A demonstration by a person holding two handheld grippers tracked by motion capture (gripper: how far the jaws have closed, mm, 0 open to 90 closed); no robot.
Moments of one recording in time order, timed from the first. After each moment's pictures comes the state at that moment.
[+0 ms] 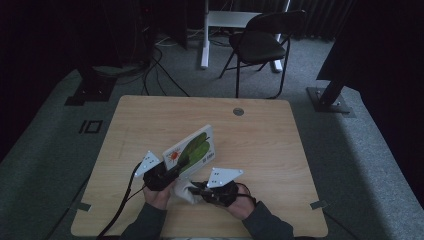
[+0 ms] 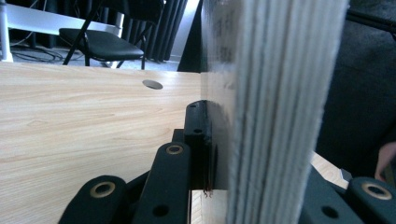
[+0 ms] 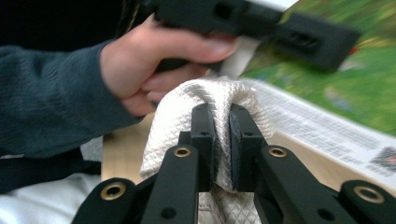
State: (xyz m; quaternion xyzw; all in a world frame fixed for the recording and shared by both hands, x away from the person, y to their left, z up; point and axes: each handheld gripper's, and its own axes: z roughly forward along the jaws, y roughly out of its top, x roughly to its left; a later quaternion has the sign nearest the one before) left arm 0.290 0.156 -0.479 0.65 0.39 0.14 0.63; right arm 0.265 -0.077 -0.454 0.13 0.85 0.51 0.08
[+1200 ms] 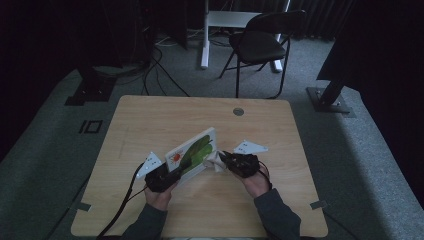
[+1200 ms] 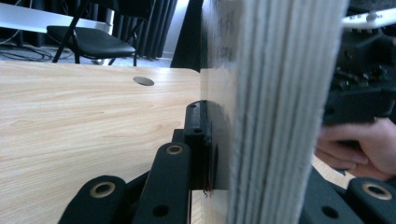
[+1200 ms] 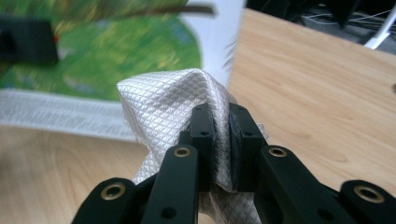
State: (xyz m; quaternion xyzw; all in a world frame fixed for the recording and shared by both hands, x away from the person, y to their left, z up) left arm 0.288 0.153 -0.481 0.66 0.38 0.13 0.63; right arm 0.335 -0.139 -0.461 0.34 0.79 0.48 0.17
